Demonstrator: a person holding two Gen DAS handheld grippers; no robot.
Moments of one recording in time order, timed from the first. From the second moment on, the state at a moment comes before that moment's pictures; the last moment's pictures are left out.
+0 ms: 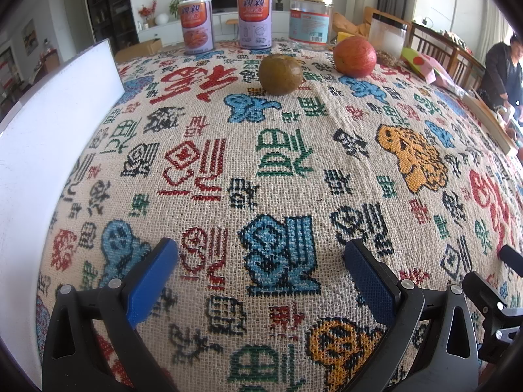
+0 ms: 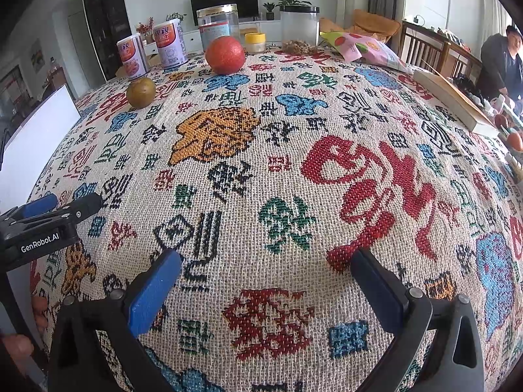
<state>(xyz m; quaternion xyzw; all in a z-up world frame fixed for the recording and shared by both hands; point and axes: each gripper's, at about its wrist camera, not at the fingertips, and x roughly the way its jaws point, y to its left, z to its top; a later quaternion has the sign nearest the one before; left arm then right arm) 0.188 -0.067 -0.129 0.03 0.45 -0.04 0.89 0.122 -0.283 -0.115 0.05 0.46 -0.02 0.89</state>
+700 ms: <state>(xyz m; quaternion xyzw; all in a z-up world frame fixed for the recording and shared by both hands) 0.357 -0.079 -0.120 -0.02 0.44 -0.10 0.89 0.123 -0.281 -0.116 0.04 0.46 -0.03 0.89</state>
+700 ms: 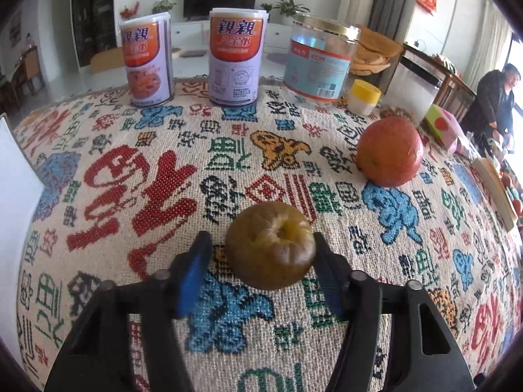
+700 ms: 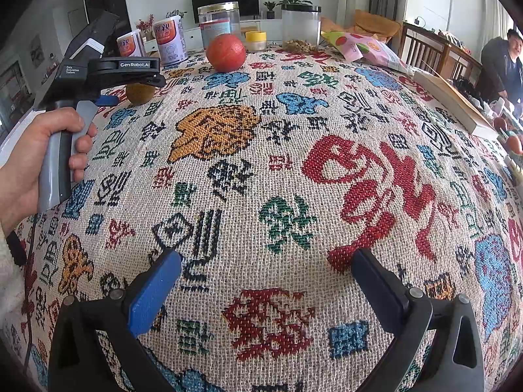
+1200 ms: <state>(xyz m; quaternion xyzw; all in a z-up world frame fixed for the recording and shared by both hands) 0.183 -0.033 -0.090 0.02 0.45 -0.16 0.88 0.123 -0.280 -0.116 0.04 0.46 -0.03 0.89</state>
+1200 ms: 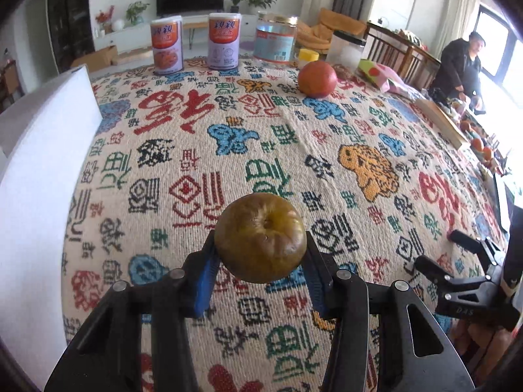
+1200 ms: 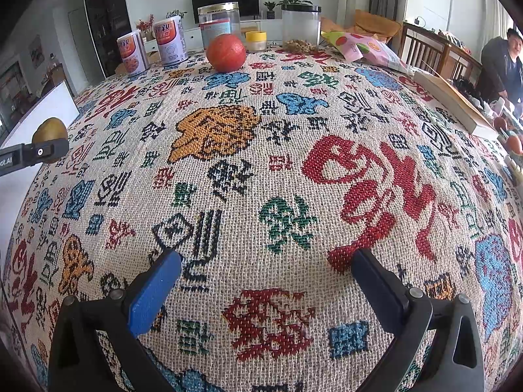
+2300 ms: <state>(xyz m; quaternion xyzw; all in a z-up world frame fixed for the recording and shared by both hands) 0.187 -0.037 -0.127 0.05 0.44 -0.11 0.89 0.308 -0.249 -0.032 -0.12 0.37 0.05 0.92</state>
